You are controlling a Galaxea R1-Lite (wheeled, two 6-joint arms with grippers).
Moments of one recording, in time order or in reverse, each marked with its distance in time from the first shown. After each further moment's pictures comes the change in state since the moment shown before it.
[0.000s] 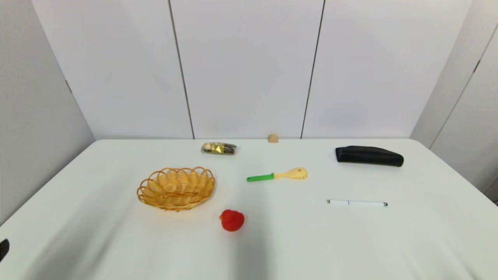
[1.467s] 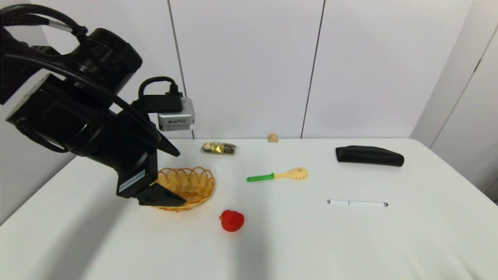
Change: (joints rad) left arm -0.489 1.191 -1.056 0.699 -0.217 0.546; right arm 0.000 0.000 0.000 0.000 0.000 0.000
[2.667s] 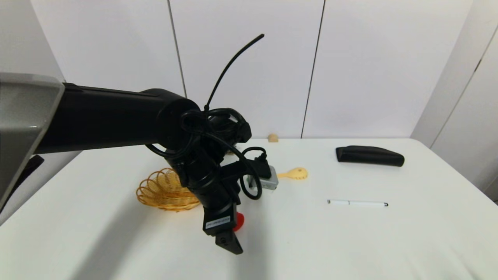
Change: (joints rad) left arm -0.232 0.382 -0.095 -0.004 -0.025 0.021; right arm 0.000 0.000 0.000 0.000 0.000 0.000
